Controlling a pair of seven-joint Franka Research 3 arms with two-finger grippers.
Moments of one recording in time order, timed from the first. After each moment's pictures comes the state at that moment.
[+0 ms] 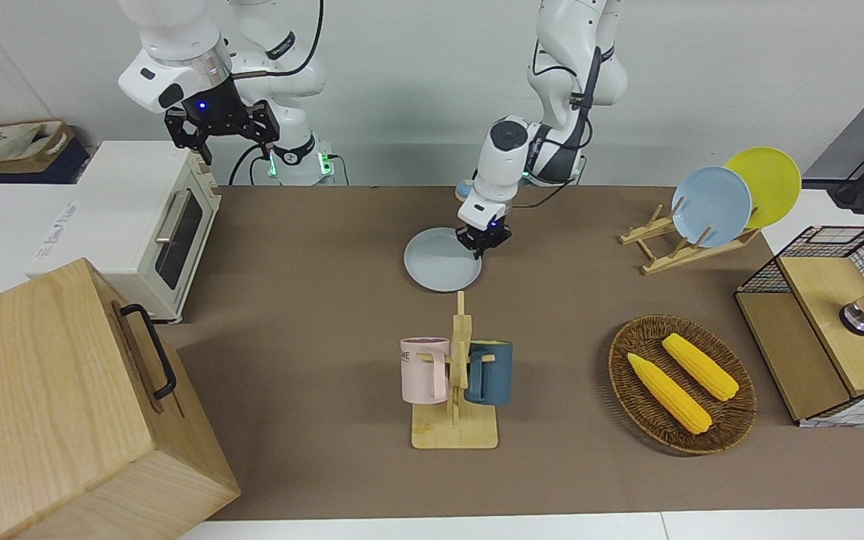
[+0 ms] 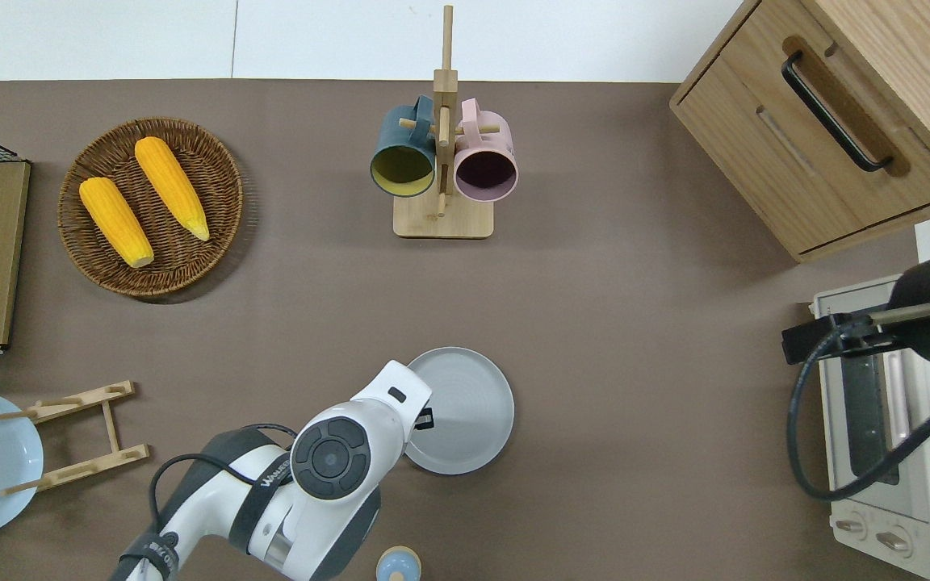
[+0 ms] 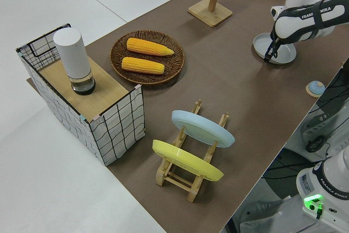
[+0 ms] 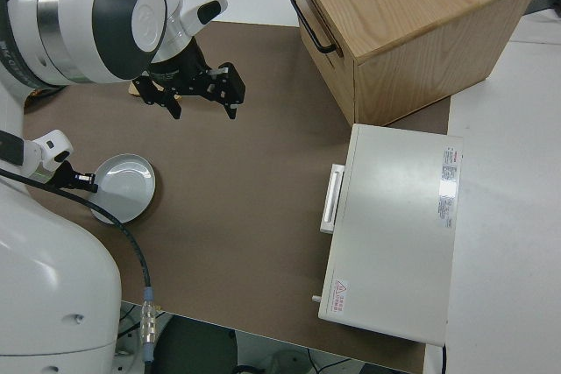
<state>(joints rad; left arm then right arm) -0.44 0.04 -0.18 -2.42 -0.06 2.53 -0.67 -0.03 -0.02 0.14 -1.48 0.00 1.33 0.02</state>
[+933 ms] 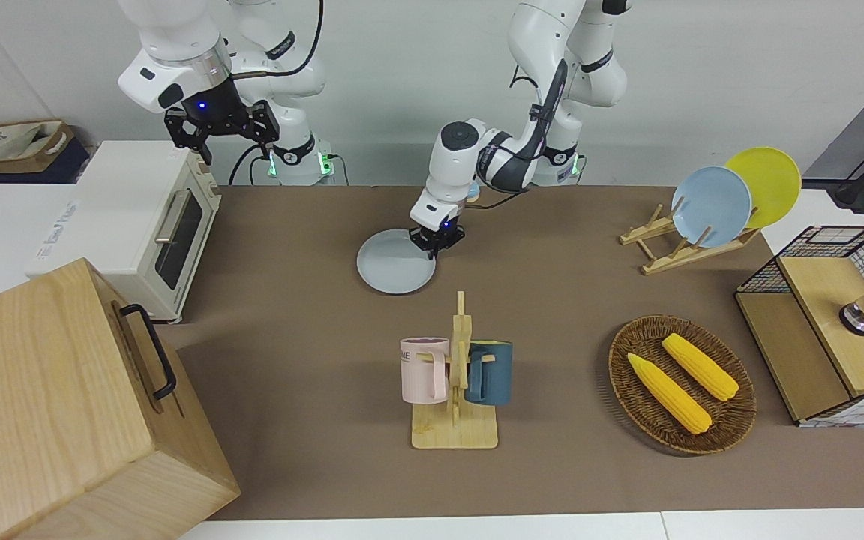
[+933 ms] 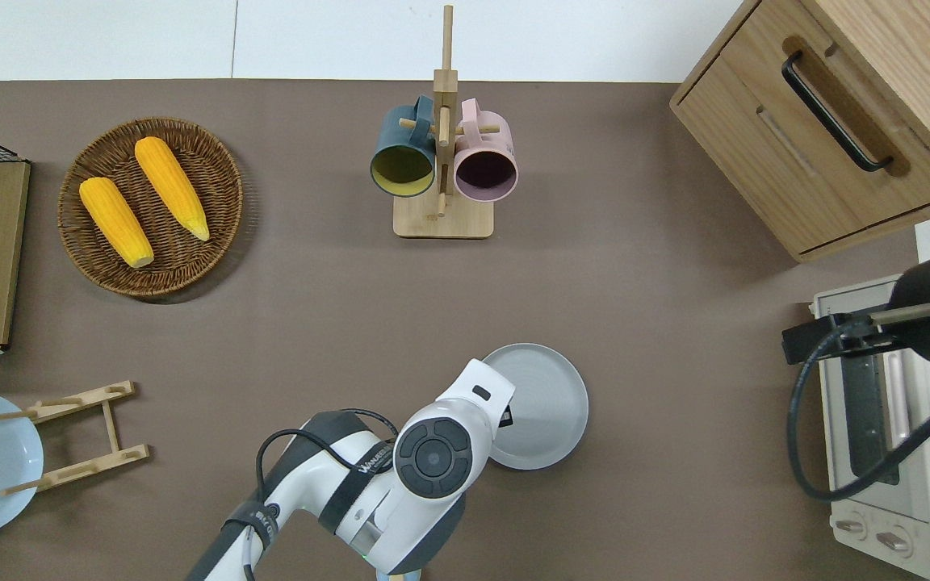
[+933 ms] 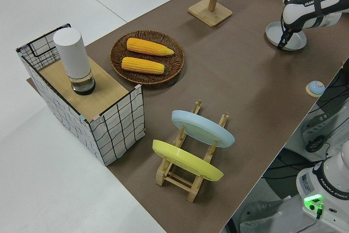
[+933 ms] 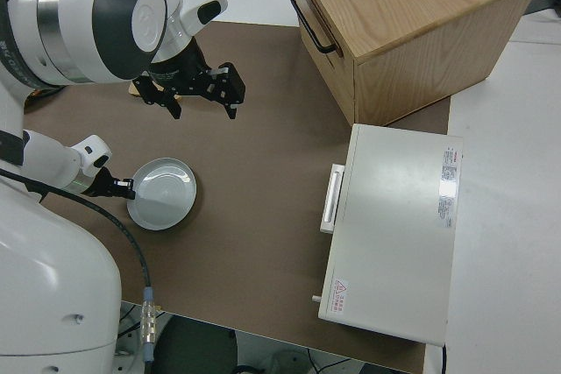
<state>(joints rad) -0.54 0.19 -0.23 -2.23 -0.06 2.53 -0.87 -0.03 -0.02 0.14 -1.48 0.00 1.33 0.02</state>
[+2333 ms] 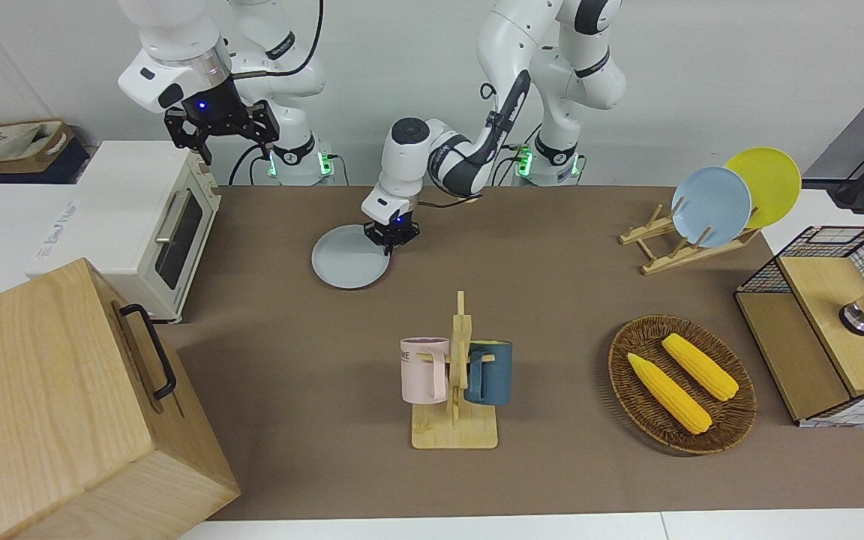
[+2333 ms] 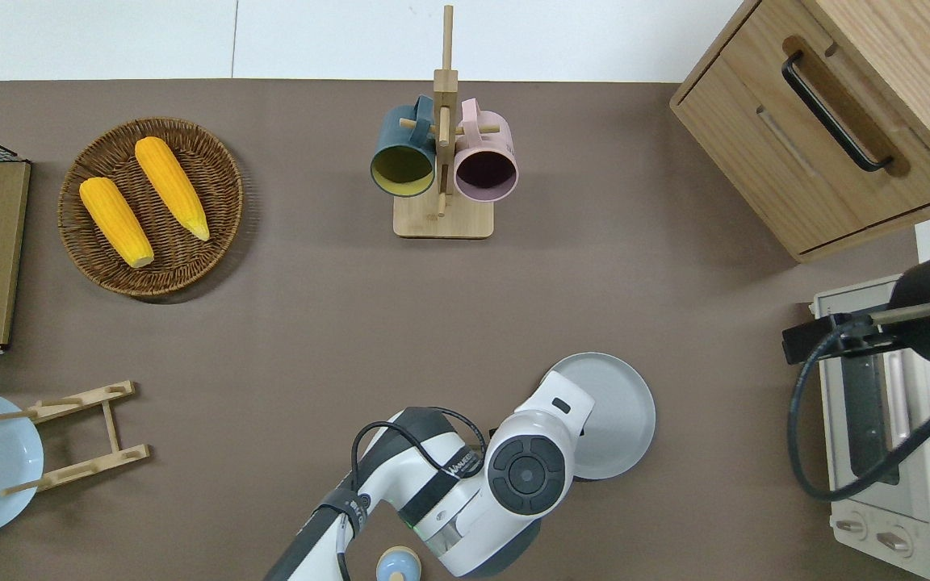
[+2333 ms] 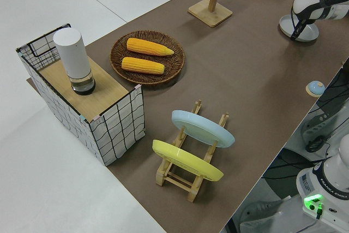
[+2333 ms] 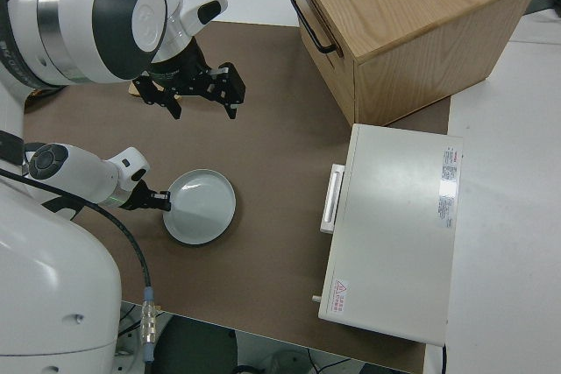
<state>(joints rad) -0.67 0.33 -0.23 -2.04 -0.02 2.54 -0.99 -0.03 -0.02 0.14 -1.48 0.00 1.33 0.02</state>
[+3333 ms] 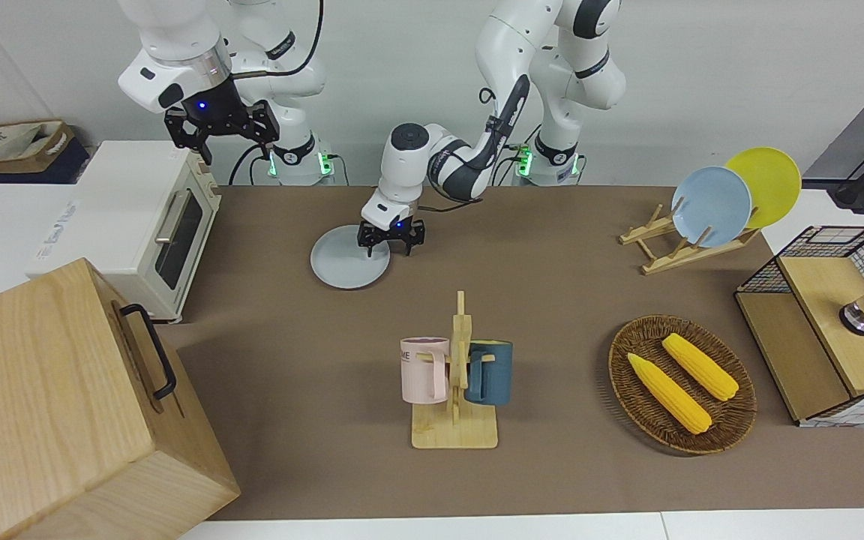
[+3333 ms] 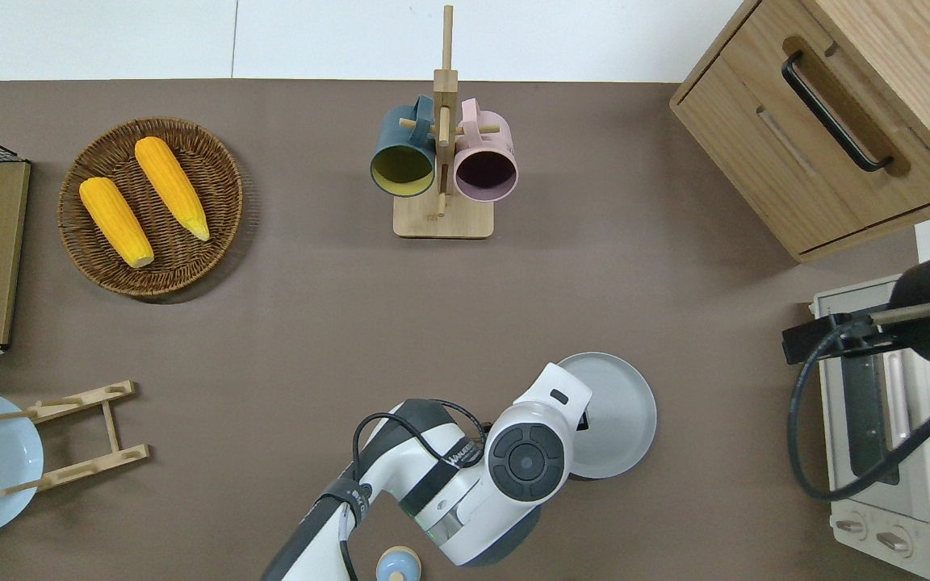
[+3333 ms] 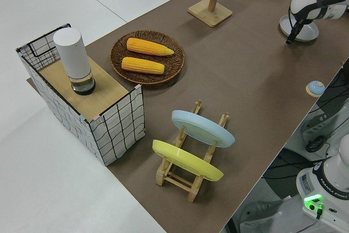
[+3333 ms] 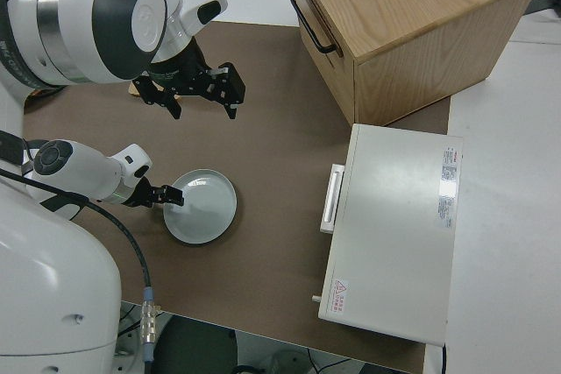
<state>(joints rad) -0.67 0.35 -0.22 -2.02 -0.02 2.52 -0.99 -0.03 -0.02 0.14 -1.48 0.00 1.33 0.02</state>
